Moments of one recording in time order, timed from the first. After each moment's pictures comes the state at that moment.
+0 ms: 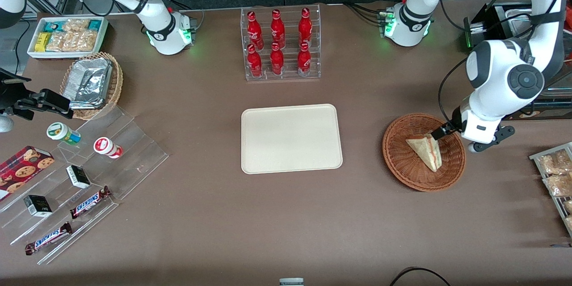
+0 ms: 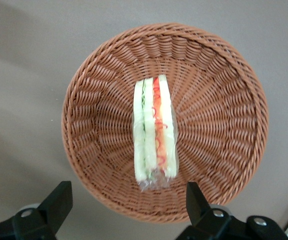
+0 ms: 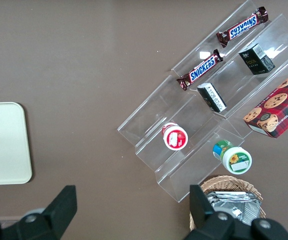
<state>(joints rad) -0.12 0.11 0.07 -2.16 0.03 2.21 -0.56</state>
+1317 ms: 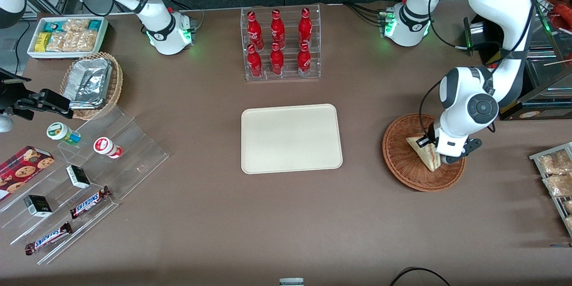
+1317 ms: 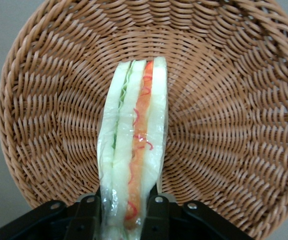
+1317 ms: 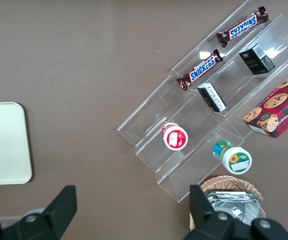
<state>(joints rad) -0.15 0.29 0.05 -2.15 0.02 2.31 -0.62</state>
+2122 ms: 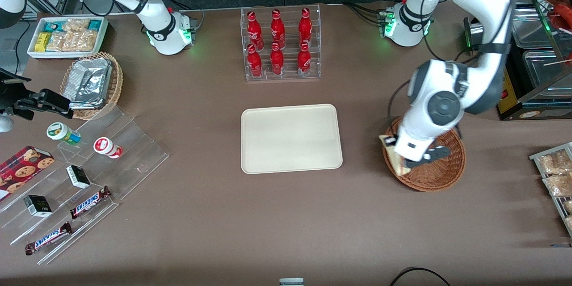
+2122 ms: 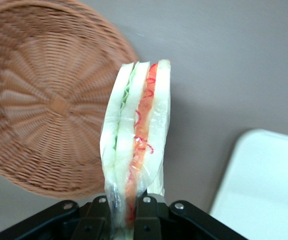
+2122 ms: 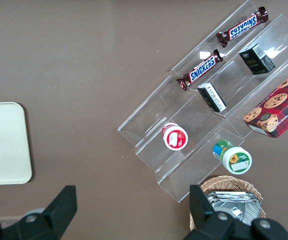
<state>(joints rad) -0.39 0.31 0.03 -1.86 0.01 2.03 -0.62</state>
